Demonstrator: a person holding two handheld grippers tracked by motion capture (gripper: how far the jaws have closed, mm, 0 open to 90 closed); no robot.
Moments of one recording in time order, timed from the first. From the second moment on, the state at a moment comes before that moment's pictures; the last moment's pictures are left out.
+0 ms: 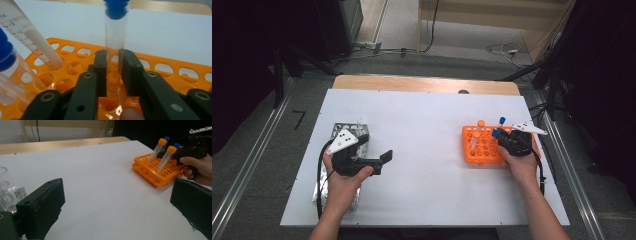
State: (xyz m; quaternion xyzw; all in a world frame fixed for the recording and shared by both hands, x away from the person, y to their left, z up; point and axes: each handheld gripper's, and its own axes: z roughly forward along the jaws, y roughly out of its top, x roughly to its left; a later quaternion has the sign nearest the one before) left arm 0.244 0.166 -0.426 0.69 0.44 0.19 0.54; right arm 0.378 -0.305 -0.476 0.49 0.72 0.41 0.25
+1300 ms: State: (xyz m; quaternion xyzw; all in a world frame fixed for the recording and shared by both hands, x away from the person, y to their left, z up) left arm 0.261 0.122 -0.423 0.72 0.39 0.16 0.55; right arm 0.306 -0.323 -0.446 0.42 0.73 0.51 0.19
